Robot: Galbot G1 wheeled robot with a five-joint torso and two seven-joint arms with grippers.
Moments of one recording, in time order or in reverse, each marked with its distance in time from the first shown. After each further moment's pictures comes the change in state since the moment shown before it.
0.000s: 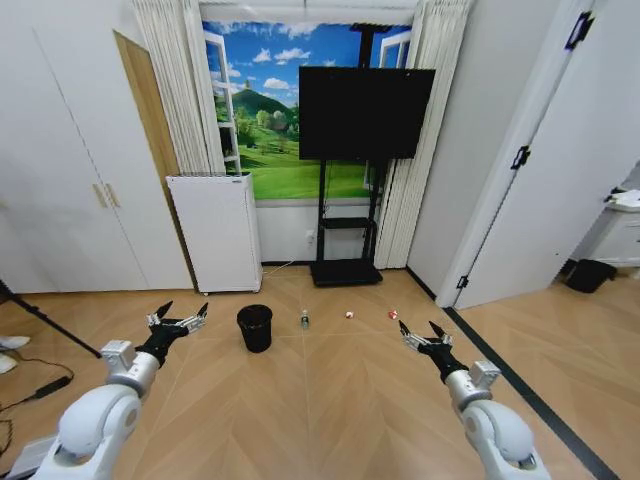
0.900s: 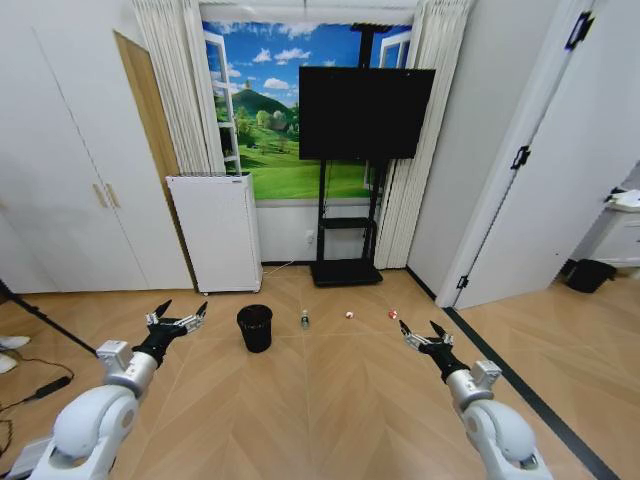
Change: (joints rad) left arm 0.006 0.001 -0.012 -0.009 -0.009 0.000 0.008; right arm 0.000 0.002 0.000 -0.001 0.004 -0.001 -0.001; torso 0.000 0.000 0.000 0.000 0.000
